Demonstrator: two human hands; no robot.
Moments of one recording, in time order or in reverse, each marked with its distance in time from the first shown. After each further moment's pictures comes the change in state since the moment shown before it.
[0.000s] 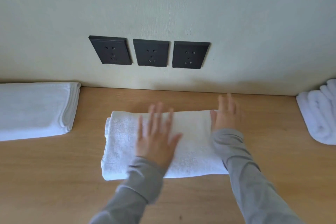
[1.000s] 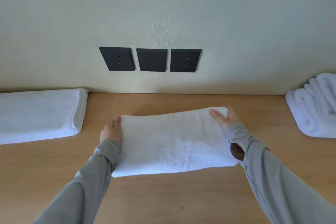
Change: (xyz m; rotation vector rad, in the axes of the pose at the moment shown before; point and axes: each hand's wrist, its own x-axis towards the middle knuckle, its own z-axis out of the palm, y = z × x) left_hand 0.018 -0.122 0.001 -0.724 -0.125 -0.817; right_hand 0.001 0.045 -0.007 0.876 -0.298 0.262
